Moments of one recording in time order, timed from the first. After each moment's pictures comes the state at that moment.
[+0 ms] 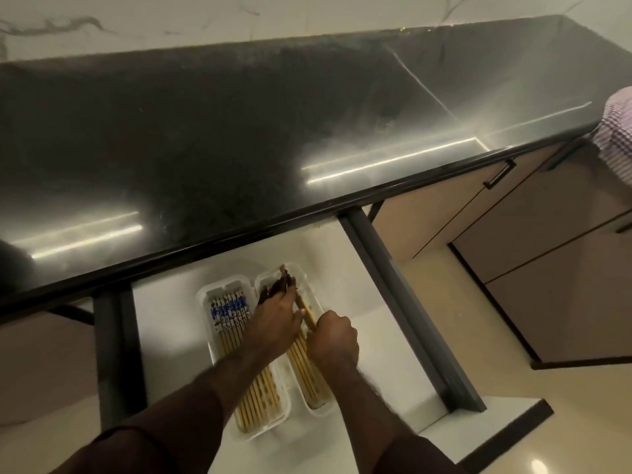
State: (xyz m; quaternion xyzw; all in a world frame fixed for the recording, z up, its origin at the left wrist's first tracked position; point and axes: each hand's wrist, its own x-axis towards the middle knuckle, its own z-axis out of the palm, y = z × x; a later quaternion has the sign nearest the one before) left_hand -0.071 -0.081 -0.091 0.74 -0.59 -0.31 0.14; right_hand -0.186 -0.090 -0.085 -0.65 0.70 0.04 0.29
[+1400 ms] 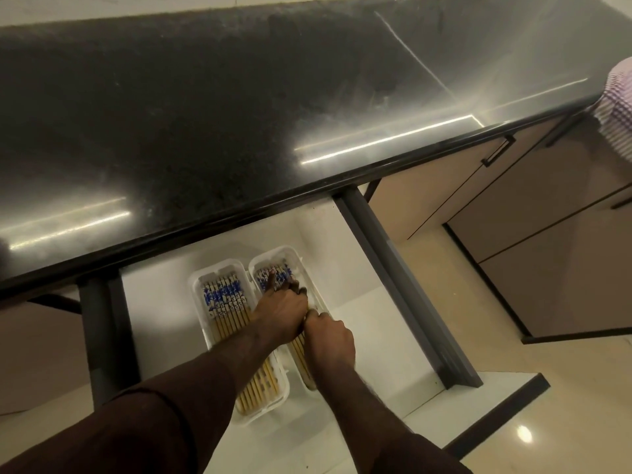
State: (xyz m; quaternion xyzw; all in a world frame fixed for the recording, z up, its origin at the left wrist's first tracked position) left_hand -0.085 -0.092 -0.107 0.62 -0.75 -0.17 -0.15; right_hand -0.191 -0.063 -0.107 -0.77 0.60 0.08 0.20
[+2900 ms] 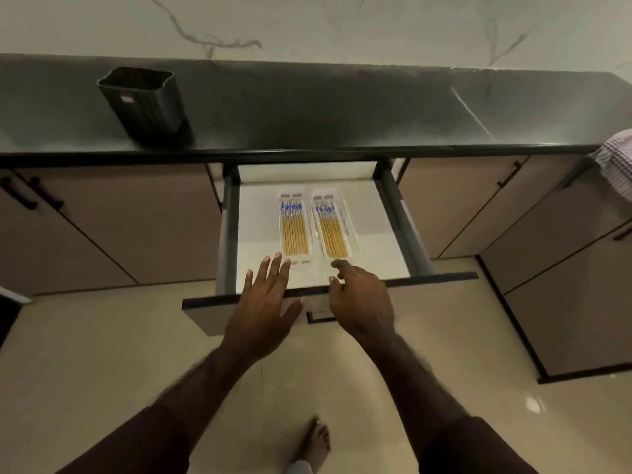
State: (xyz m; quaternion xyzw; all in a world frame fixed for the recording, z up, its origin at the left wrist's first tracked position) left_hand -0.183 0.280 0.015 0.79 -0.57 -0.10 0.19; right_hand -0.331 0.172 0.049 -0.87 0.42 -0.19 0.18
